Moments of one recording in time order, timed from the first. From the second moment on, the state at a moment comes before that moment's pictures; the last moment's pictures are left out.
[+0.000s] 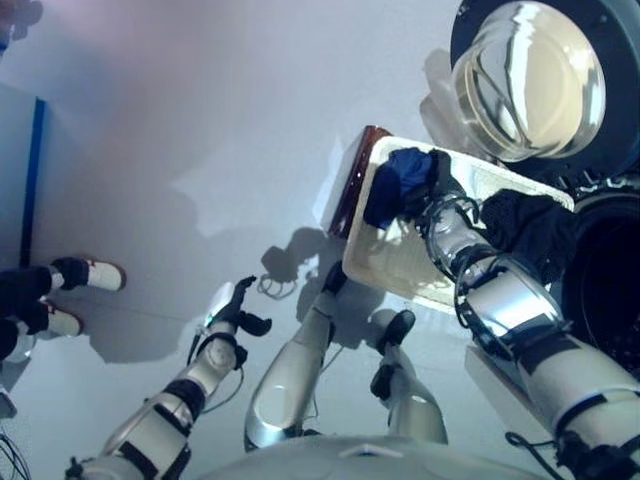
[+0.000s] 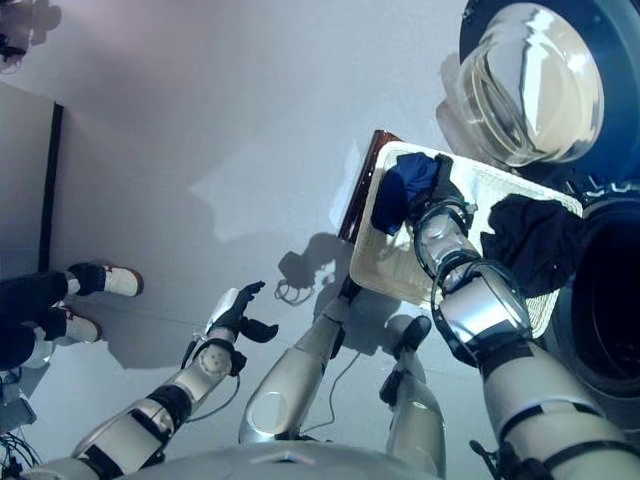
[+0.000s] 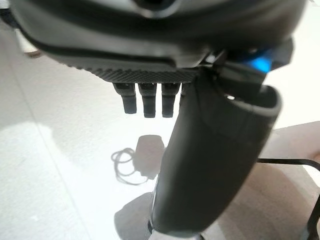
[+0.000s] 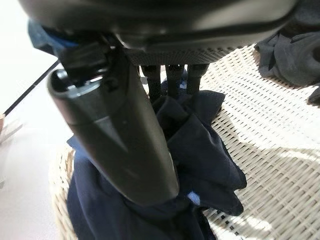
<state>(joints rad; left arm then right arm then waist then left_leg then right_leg) -0.30 0.32 -0.57 1.04 0.02 -0.18 0.38 -1.05 -0.29 0.53 1.44 0.03 -0.05 -0.47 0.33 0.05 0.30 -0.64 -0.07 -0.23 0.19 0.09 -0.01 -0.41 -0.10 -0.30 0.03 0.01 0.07</state>
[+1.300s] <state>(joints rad) -0.38 0.27 -0.65 1.04 -0.01 -0.18 0.45 -1.17 -0.37 0.56 1.46 -0.02 -0.02 -0.53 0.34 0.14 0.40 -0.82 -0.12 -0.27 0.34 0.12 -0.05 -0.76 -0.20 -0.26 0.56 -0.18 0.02</state>
